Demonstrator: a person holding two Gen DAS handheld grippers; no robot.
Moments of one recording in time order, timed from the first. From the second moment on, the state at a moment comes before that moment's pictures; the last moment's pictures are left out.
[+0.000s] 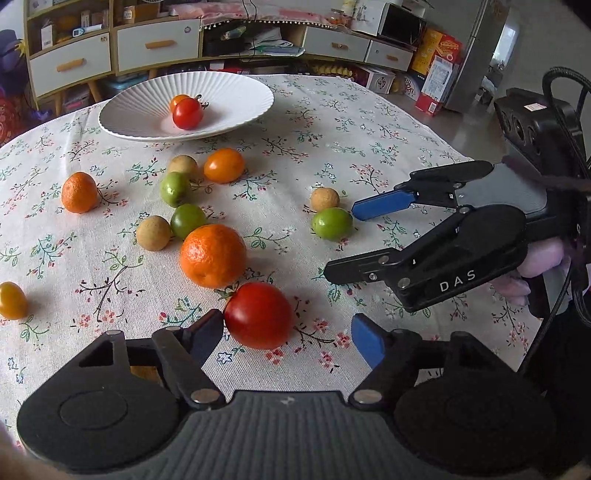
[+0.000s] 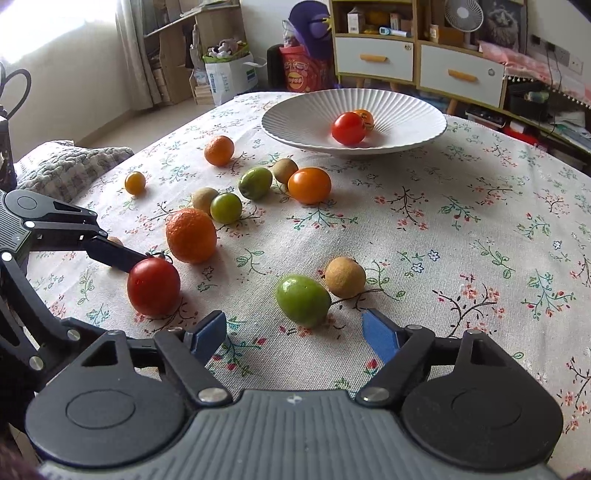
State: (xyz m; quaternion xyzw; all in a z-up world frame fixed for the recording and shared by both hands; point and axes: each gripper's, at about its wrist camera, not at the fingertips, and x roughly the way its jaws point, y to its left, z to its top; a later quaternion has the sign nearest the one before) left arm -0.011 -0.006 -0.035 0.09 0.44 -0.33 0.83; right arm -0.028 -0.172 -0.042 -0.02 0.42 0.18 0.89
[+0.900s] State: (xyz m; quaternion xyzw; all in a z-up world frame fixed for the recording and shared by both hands) left arm -0.004 0.002 -0.037 0.04 0.43 -0.31 0.85; right arm -0.024 -0.168 -0.043 -0.02 0.40 0.18 0.90
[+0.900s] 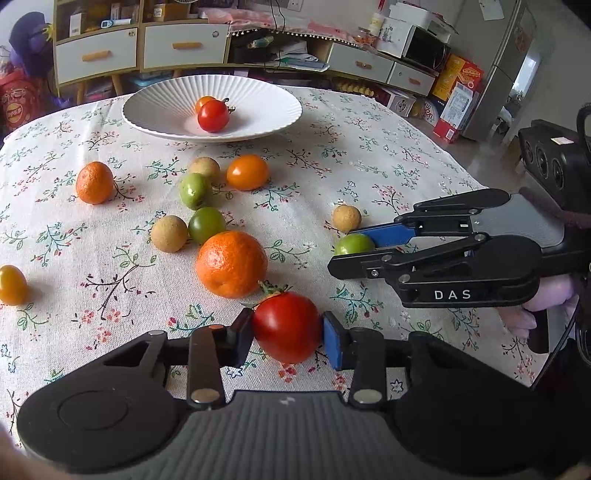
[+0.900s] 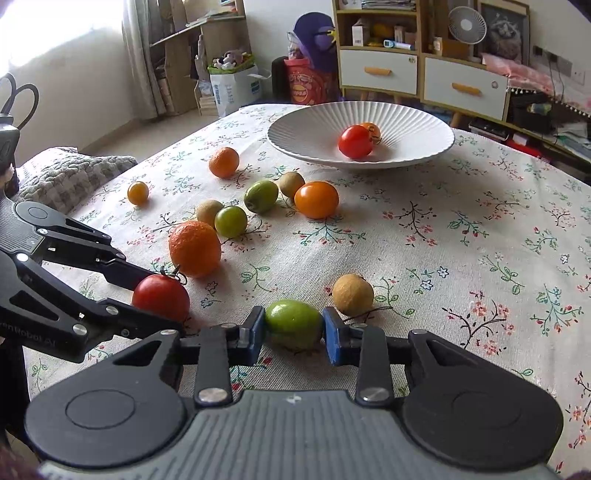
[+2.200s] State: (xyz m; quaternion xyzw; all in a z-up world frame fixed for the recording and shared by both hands) left arm 0.032 -0.002 0.003 0.00 0.41 -0.29 0.87; right arm 0.010 -0.170 -0.008 -0.02 0.39 0.15 0.91
